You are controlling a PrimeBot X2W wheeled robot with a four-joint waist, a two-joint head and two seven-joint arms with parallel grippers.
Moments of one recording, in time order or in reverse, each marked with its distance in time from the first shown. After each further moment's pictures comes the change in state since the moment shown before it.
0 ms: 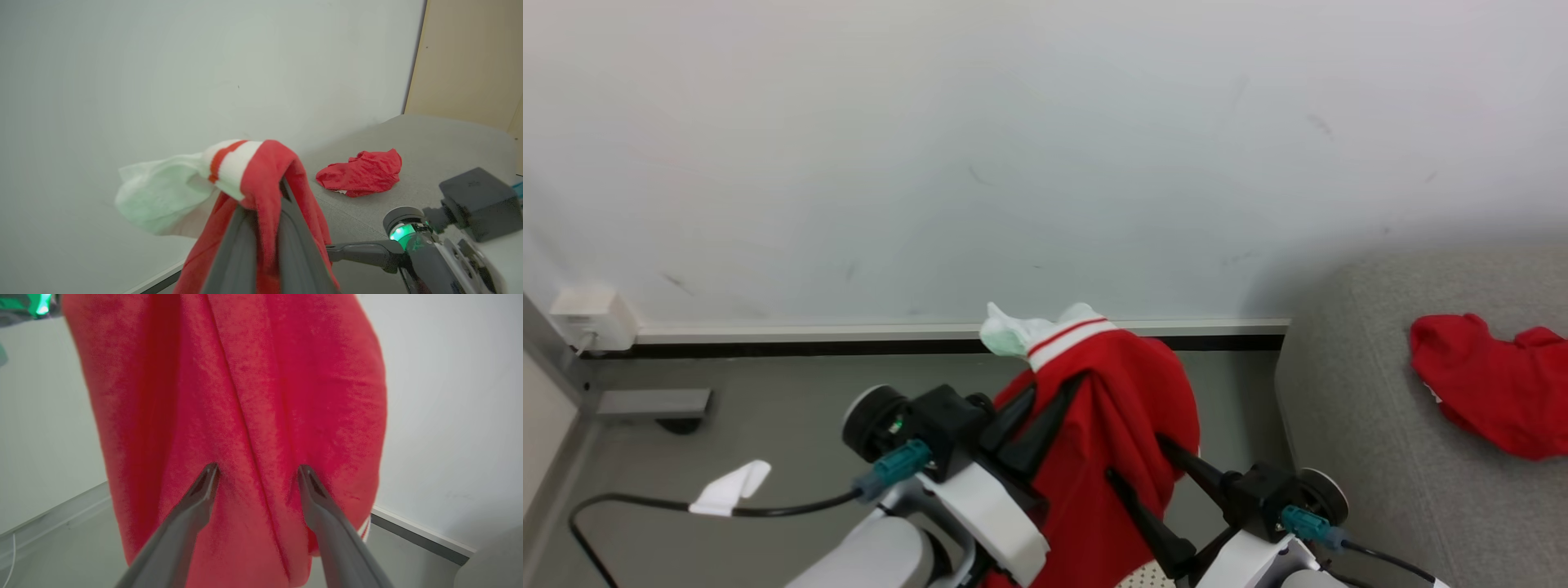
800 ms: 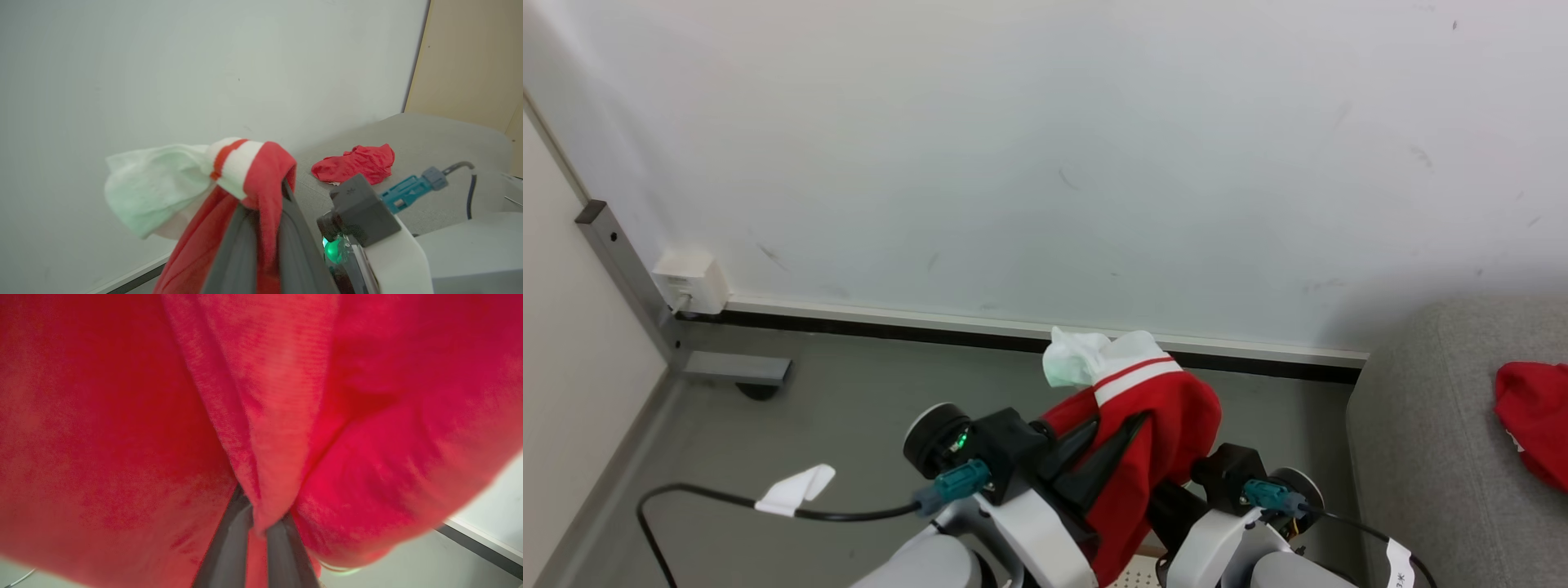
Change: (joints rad) left arm -0.015 -0.070 -0.086 0.019 -0.007 -0.047 0.014; right arm -0.150 0.070 0.201 0.265 0.202 0.000 0.000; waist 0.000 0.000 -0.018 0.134
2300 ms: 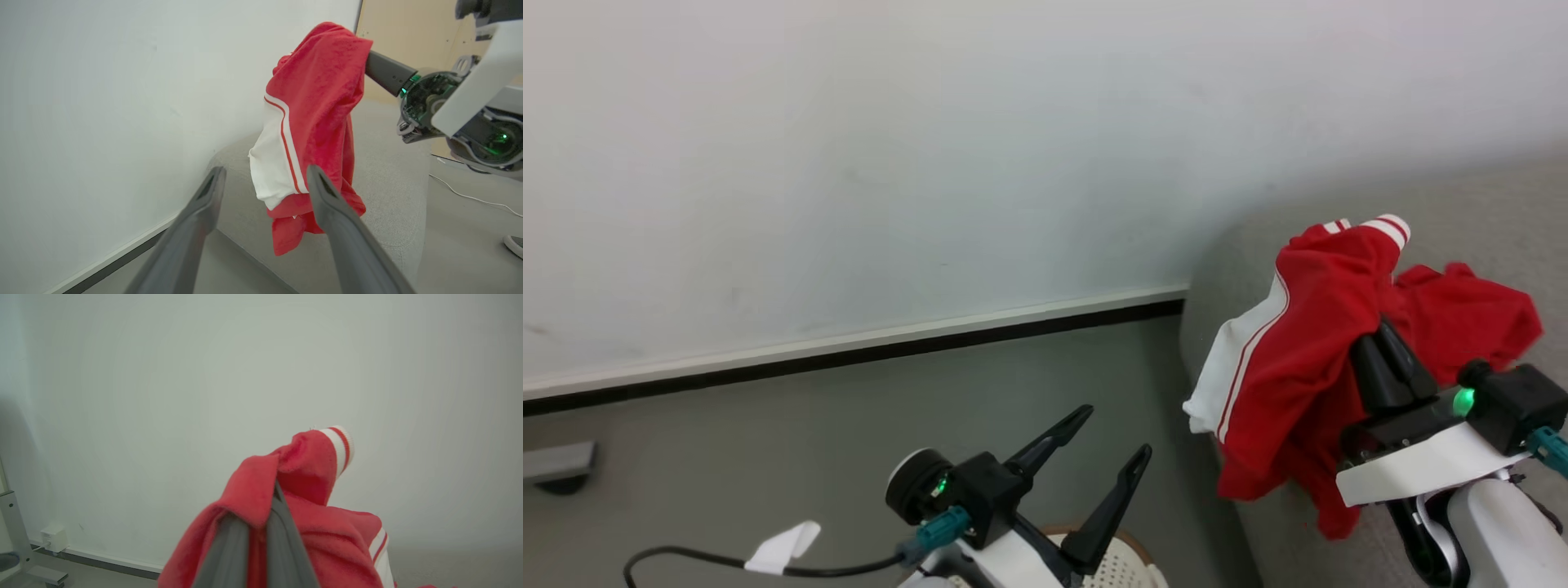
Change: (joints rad) left arm 0.081 0.015 -0.009 0.038 -0.004 0.053 -0.086; right arm 0.218 -0.159 -0.704 -0.578 -0.314 0.000 0.000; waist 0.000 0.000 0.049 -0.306
